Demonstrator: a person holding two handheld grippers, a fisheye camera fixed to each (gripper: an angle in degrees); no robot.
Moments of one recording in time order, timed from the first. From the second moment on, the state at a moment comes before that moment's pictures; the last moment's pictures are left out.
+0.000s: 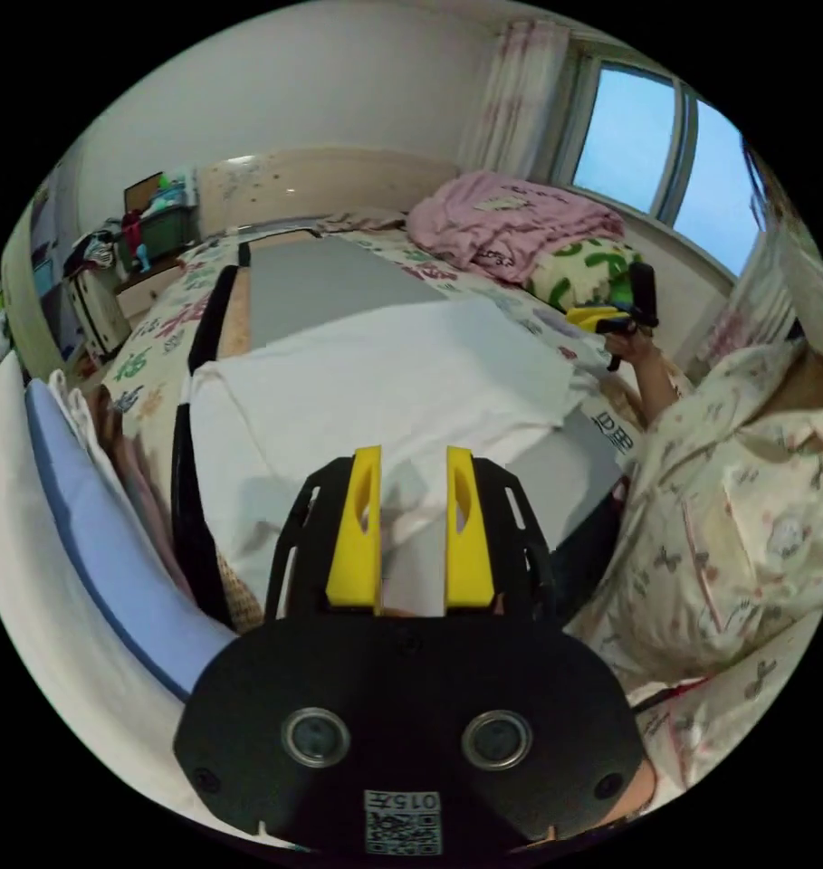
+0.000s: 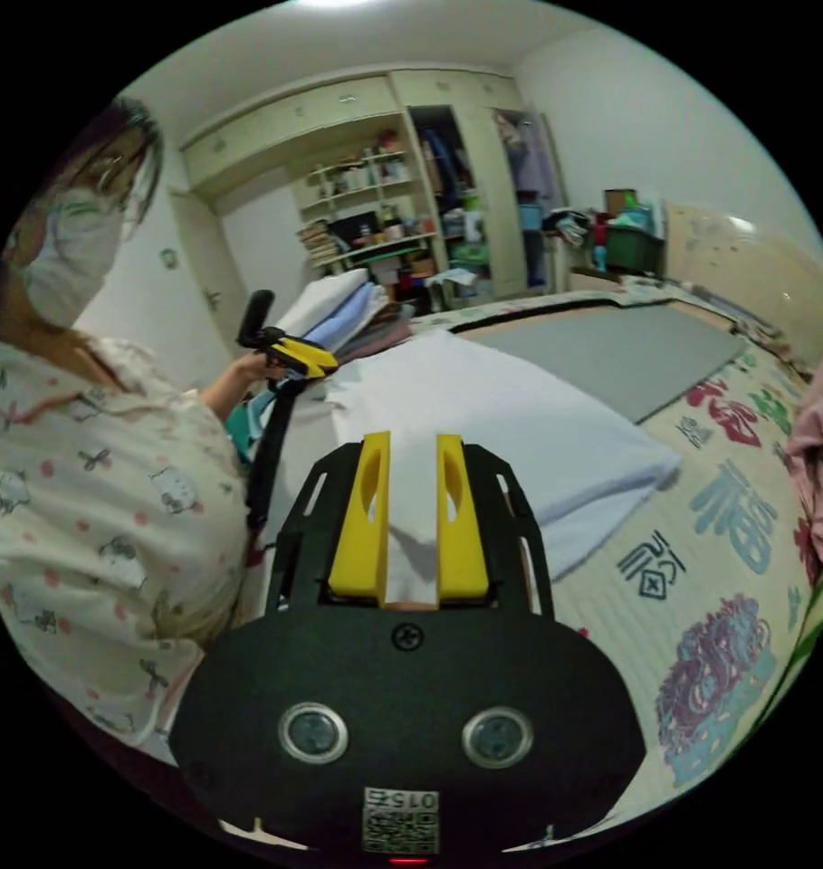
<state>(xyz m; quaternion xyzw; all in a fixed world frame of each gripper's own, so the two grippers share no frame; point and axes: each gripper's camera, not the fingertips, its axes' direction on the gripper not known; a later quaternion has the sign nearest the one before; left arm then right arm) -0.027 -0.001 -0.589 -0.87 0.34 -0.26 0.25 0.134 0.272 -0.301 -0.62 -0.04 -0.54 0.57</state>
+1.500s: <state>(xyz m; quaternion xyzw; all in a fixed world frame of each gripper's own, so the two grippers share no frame) 0.529 0.188 -0.566 -0.83 0.50 -0.14 0.17 0.164 0.229 -0.330 -0.71 0.17 -0.47 0.50</state>
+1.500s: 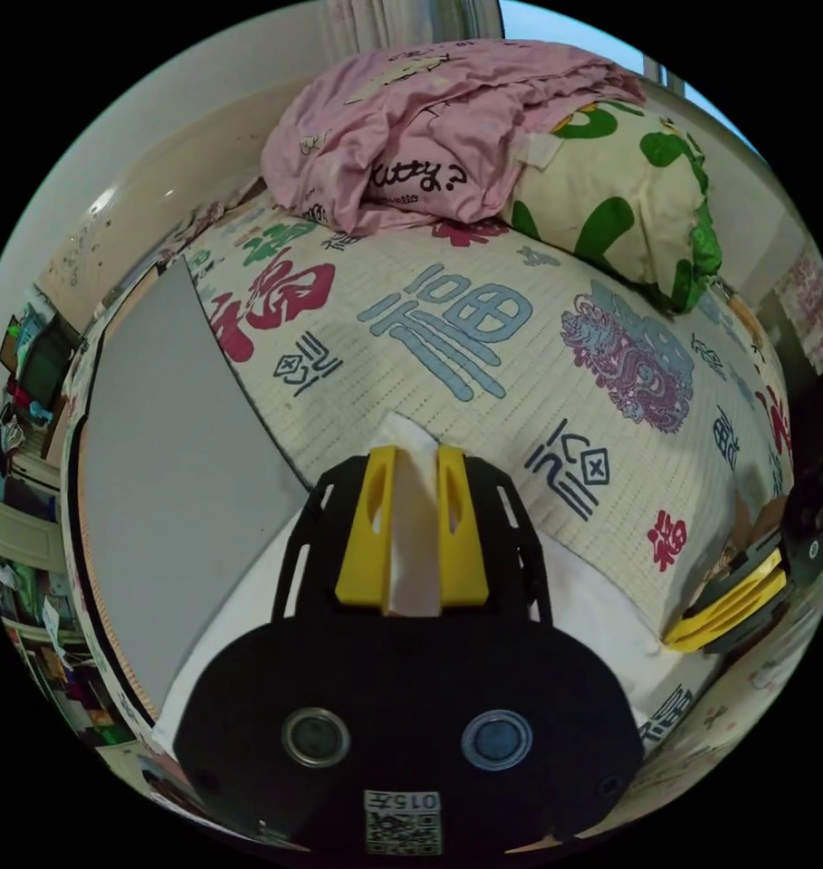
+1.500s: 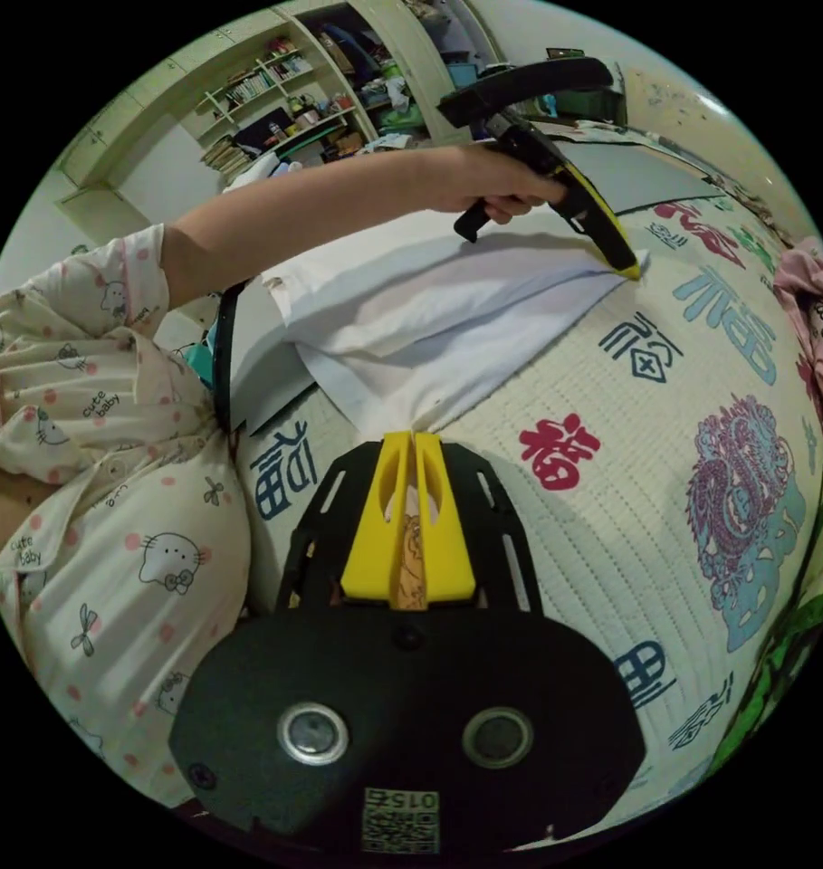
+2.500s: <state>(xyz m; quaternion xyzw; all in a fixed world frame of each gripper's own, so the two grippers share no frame) 0.079 0.271 -0.545 -0.80 0.29 -0.42 0.33 0.135 0.500 -0.128 -0.68 -0.22 -0.44 0.54</state>
